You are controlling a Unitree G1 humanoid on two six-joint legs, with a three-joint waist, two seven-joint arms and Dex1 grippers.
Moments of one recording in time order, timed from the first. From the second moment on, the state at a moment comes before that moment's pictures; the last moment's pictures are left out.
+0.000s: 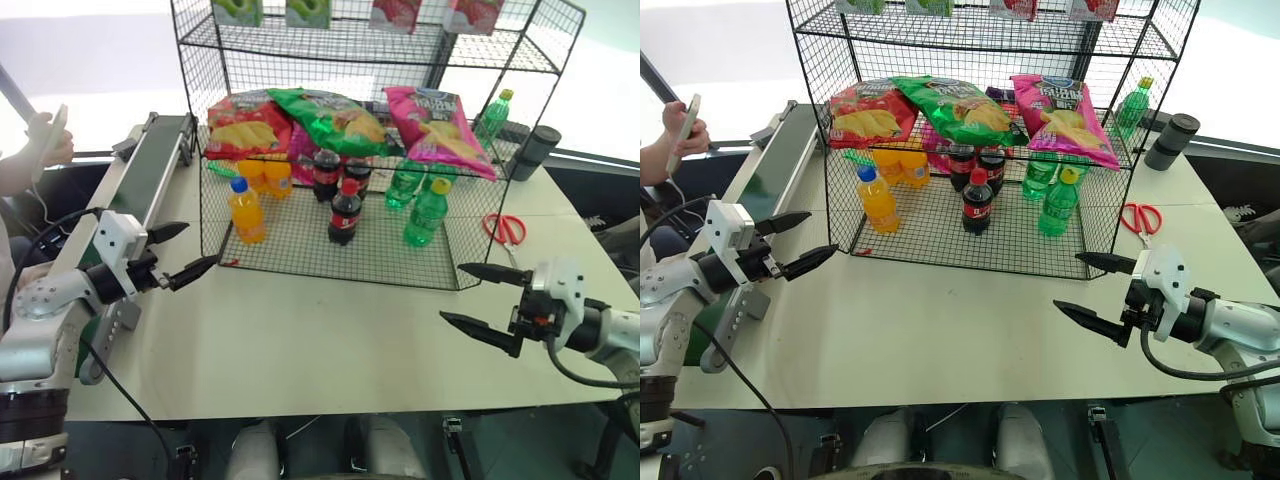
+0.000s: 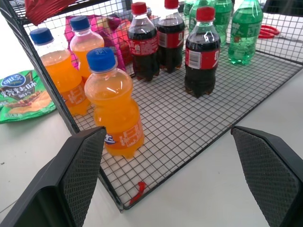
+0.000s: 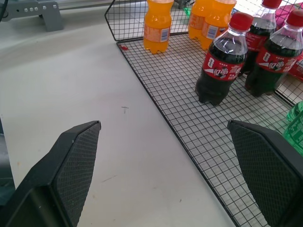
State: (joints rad) left arm -0.16 0.73 0.29 -0.03 -0.46 0.25 -0.97; right arm 0.14 -0.80 -0.37 -0.34 0.55 0.26 1.10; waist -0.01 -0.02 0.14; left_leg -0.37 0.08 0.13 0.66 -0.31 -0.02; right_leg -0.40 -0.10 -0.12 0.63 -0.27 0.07
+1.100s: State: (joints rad) left arm -0.16 0.73 0.29 0.00 -0.47 0.21 -1.00; right arm 0.10 -0.80 -0.30 -0.29 0.44 0.28 0.98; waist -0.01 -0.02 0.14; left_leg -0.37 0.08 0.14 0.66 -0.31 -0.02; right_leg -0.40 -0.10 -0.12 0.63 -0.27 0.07
